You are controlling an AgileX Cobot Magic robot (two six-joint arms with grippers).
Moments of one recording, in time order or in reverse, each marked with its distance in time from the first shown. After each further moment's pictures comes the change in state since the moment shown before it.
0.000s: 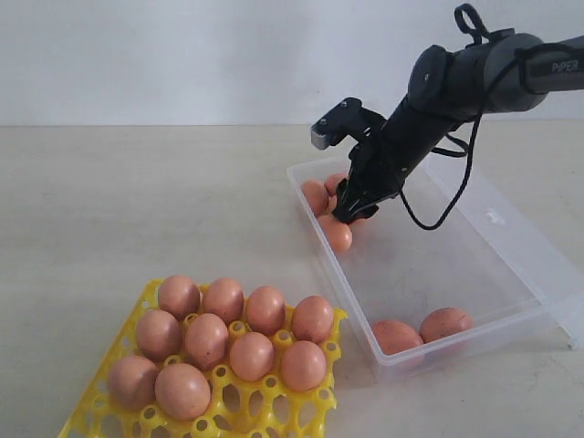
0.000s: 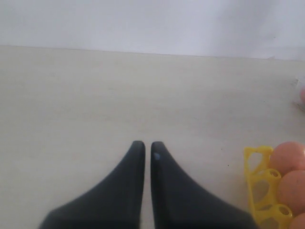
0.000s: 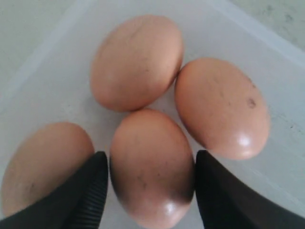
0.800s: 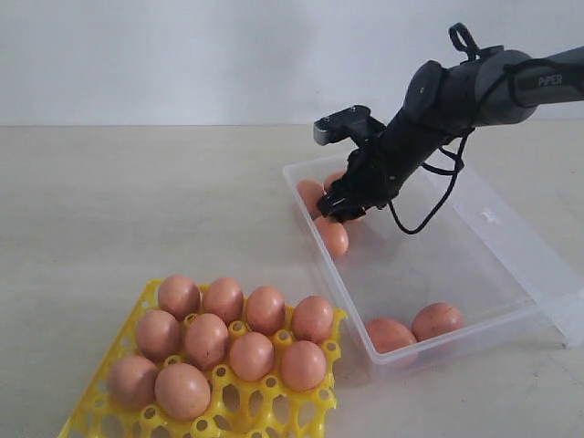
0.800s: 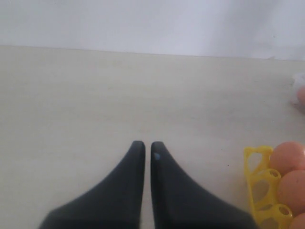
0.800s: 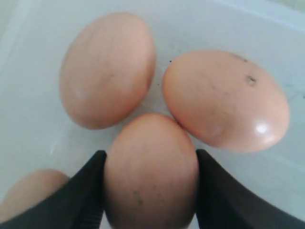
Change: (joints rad) left arm 0.000 0.000 0.000 0.000 0.000 0.000; right arm 0.000 0.037 0.000 0.081 -0.037 0.215
